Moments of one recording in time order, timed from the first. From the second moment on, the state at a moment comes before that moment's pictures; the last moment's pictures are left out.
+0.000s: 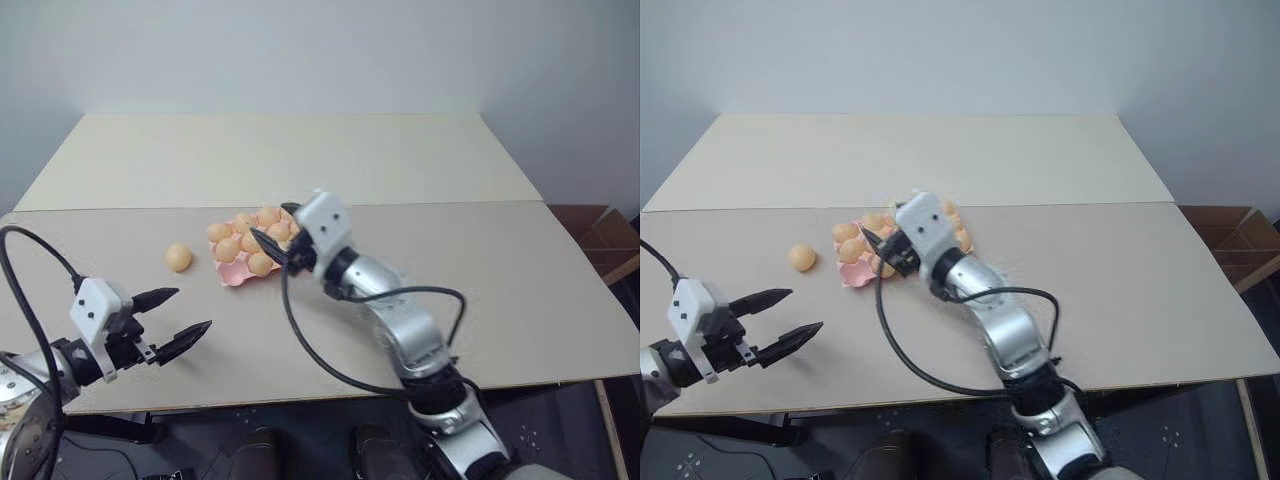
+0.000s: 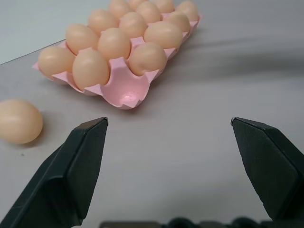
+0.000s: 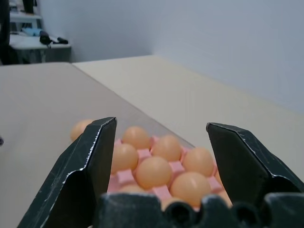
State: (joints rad) left arm 0.31 0.72 0.52 -0.49 -0.58 0.48 -0.83; right arm -0.48 -0.10 0.32 -0.36 0.09 0.53 0.43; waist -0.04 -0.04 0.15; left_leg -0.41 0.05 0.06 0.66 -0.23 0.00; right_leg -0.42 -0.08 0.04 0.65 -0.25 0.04
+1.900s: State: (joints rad) left arm -0.35 0.62 0.26 -0.03 -0.33 0.82 -0.30; right arm -0.49 -0.44 0.27 -0.60 0.39 0.68 0.67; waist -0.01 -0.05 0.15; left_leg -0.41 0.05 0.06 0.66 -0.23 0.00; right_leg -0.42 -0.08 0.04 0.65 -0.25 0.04
